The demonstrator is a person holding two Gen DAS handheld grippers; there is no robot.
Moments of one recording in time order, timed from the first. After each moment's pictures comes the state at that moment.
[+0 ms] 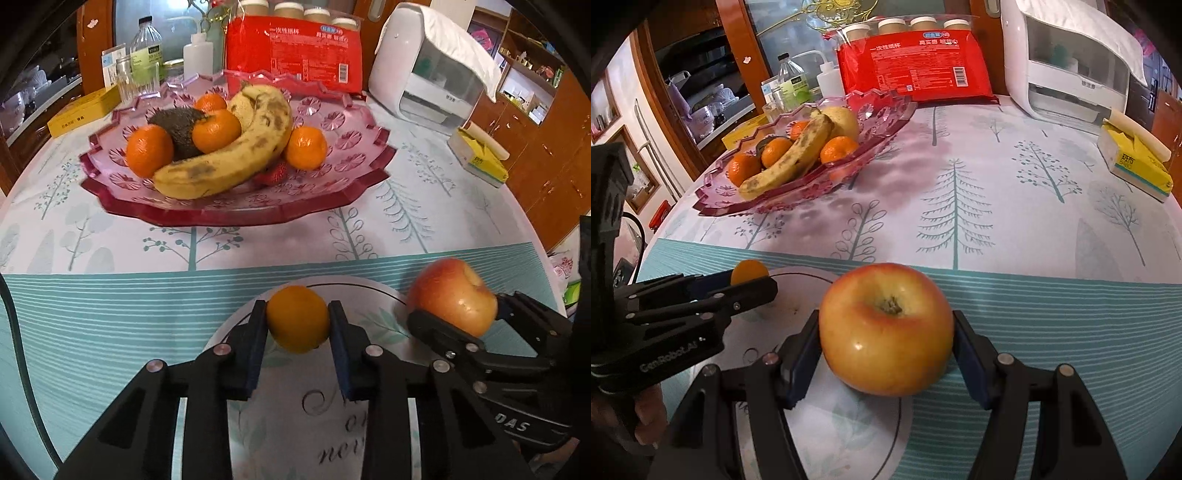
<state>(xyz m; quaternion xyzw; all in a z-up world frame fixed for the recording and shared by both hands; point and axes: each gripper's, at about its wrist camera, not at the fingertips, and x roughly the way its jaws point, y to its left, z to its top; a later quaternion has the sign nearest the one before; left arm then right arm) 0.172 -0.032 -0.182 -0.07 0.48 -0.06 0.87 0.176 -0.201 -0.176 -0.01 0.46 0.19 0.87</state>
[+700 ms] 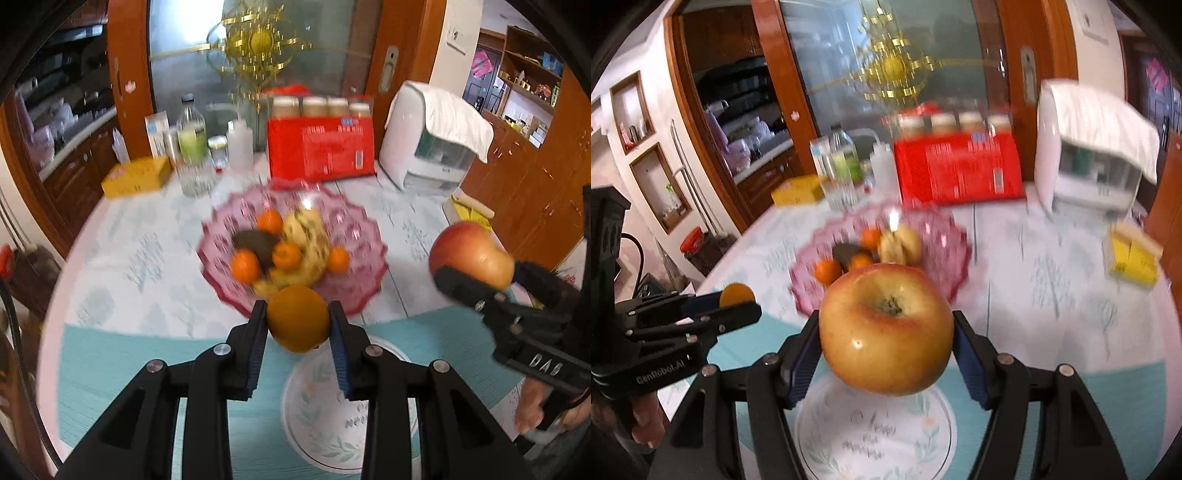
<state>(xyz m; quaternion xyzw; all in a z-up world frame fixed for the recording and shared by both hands) 0.155 0.033 -0.005 -0.04 0.43 -0.03 0.90 0.179 -0.153 -0.003 -0.01 0.38 0.23 0.90</state>
